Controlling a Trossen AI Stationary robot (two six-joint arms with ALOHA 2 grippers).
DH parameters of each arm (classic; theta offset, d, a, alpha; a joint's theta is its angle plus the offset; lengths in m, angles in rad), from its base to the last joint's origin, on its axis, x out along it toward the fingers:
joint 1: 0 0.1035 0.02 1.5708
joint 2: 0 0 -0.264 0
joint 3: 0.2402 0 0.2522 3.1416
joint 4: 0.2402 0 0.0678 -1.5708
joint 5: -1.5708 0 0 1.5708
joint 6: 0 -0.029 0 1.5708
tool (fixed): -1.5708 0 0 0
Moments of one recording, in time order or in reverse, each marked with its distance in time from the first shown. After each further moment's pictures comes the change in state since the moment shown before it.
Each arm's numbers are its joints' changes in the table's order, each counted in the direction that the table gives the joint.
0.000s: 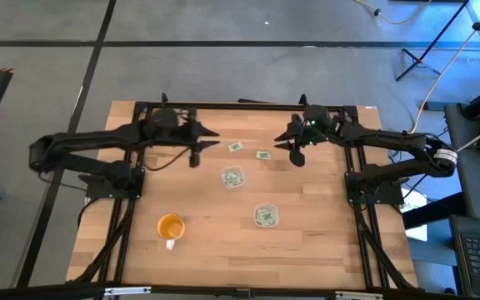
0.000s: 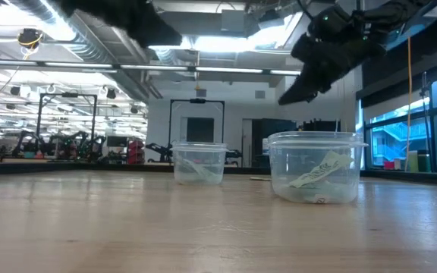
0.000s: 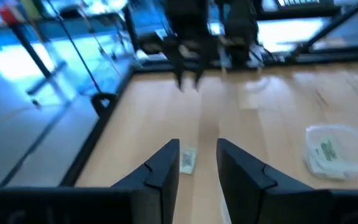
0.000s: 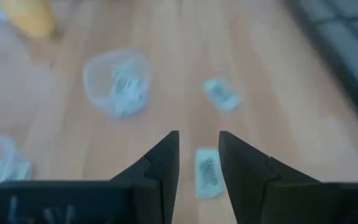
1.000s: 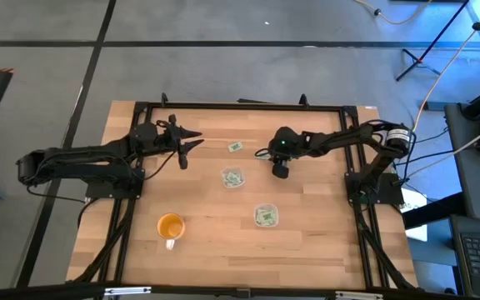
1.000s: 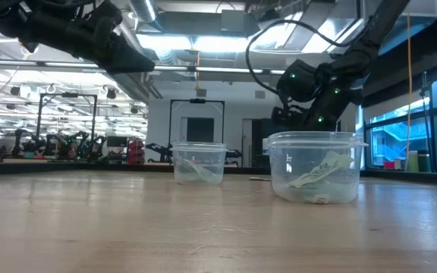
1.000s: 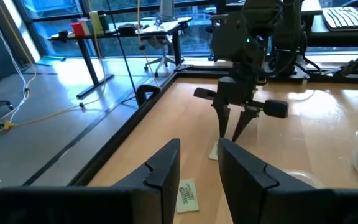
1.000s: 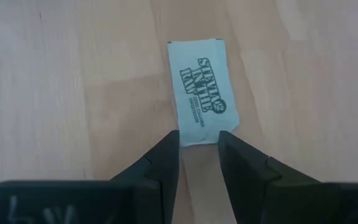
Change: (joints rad) left arm 0.066 0.275 -0.422 -0.304 -0.107 0.078; right arm 0.114 -0.469 -0.001 -0.135 0.298 -0.051
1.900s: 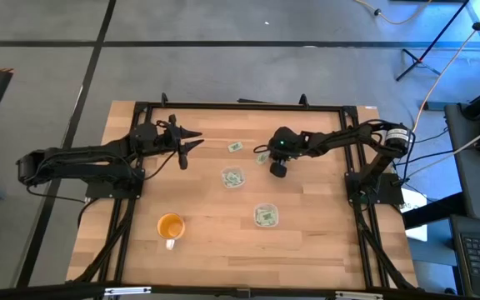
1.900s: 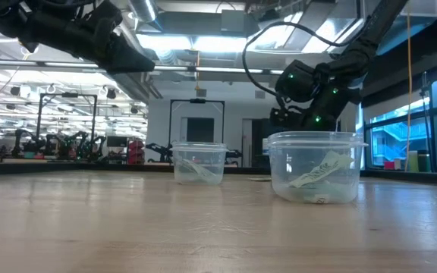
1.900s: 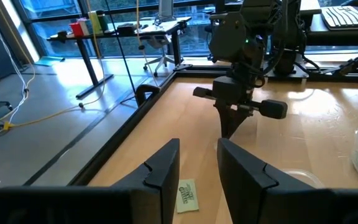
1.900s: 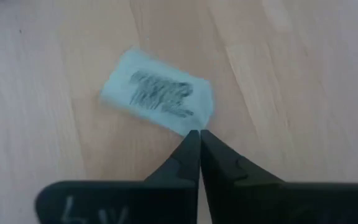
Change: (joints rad) left arm 0.000 0.000 0.000 0.000 0.000 -0.006; right arm 0.000 -0.025 0.004 0.043 0.036 -0.089
